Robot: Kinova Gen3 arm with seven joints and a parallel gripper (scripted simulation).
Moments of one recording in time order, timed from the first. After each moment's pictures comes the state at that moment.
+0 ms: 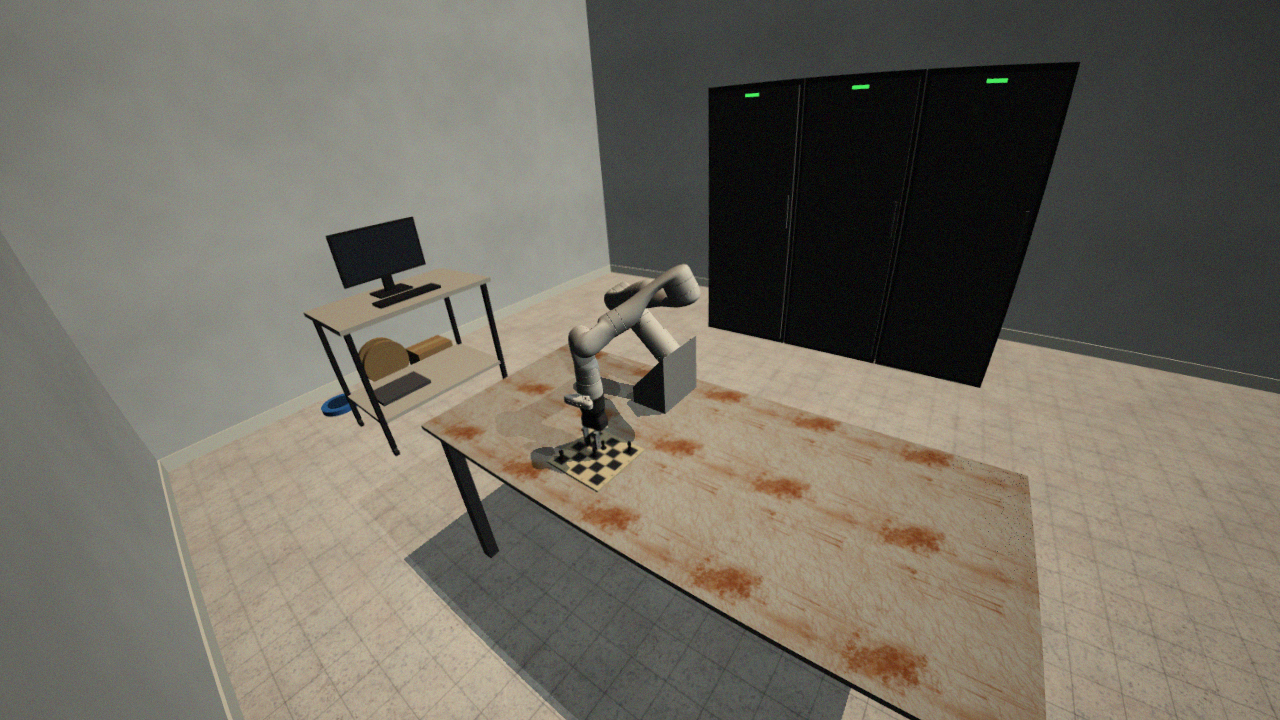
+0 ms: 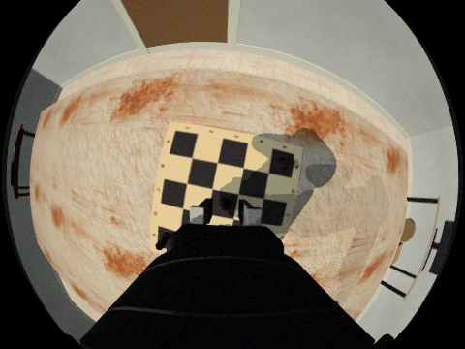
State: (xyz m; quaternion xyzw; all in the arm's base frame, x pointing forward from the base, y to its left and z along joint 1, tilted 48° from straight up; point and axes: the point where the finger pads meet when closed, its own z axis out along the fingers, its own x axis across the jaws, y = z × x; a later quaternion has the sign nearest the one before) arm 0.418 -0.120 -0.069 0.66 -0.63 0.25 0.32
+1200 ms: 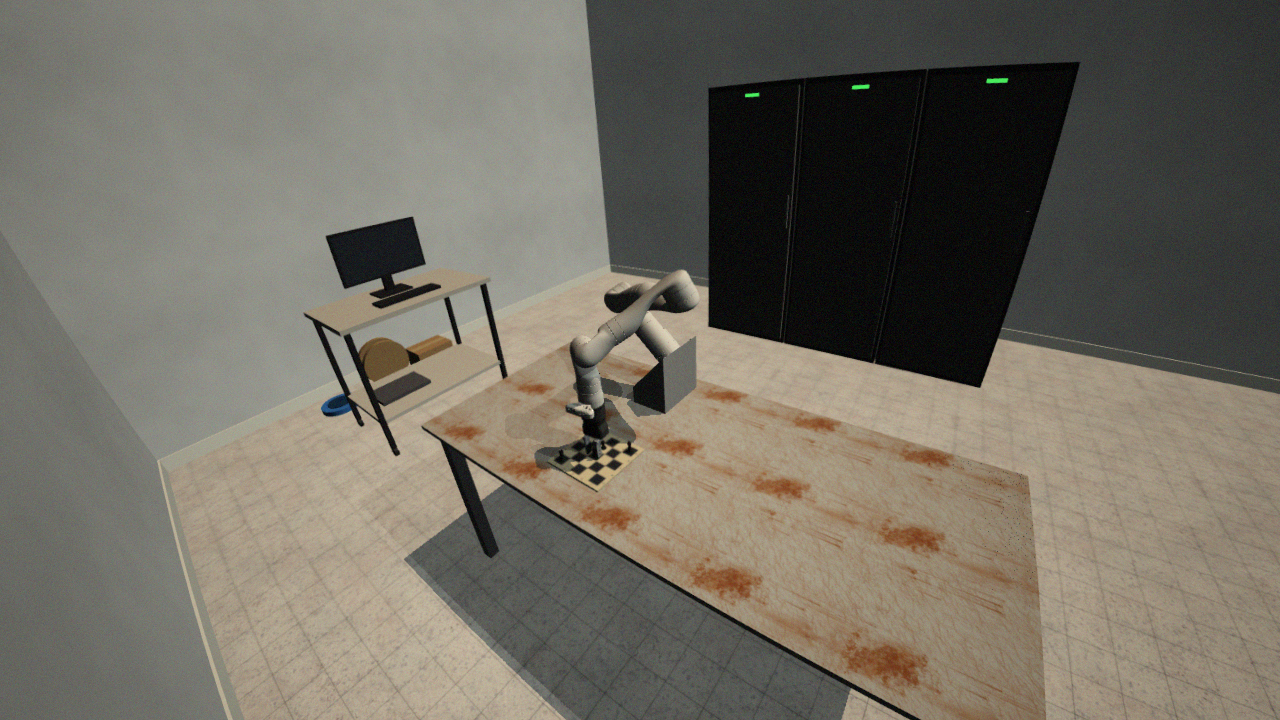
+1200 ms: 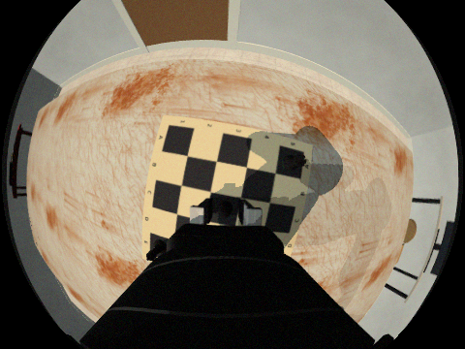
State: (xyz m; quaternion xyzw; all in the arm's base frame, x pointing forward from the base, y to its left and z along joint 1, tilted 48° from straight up) arm 0.418 -0.142 -0.090 0.66 -0.63 0.25 0.32
